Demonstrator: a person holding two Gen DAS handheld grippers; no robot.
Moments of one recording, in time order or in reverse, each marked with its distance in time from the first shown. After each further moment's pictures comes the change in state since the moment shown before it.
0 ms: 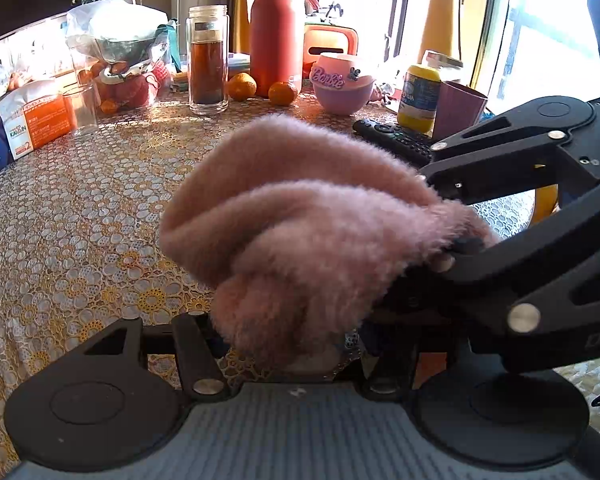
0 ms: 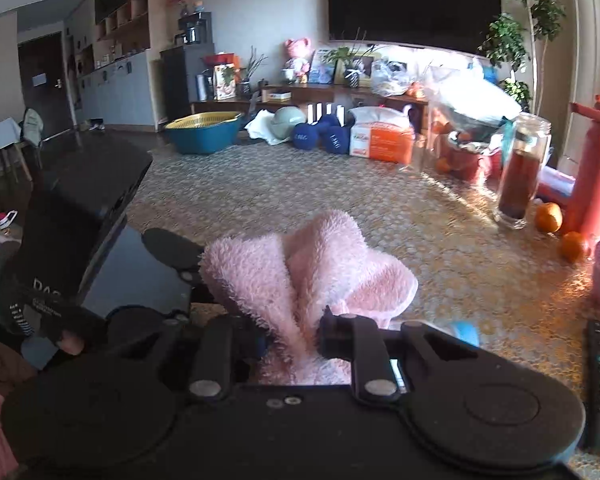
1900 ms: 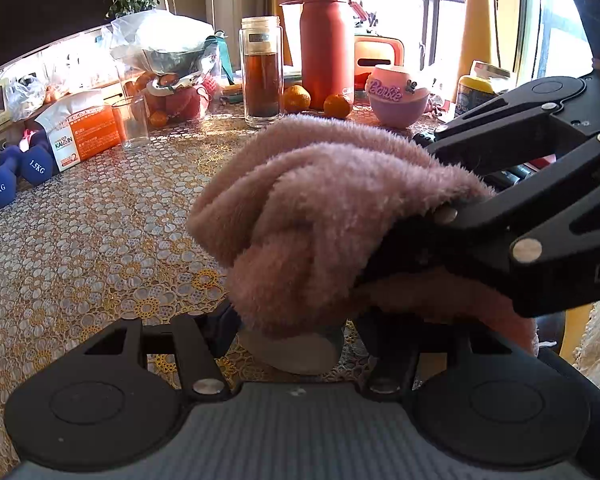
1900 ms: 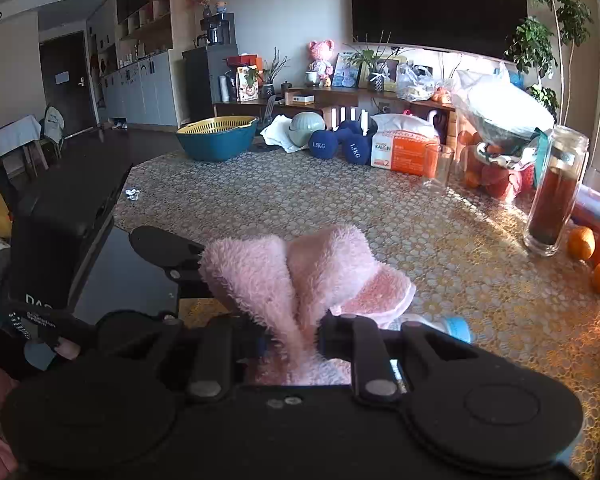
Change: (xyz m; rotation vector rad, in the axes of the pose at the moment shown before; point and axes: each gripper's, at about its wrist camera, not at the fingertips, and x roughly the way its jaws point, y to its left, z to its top) left arm 0.002 0.037 0.006 -0.013 -0.033 0.123; right arm 0.033 -0.019 0.026 -0.025 -0.018 0.071
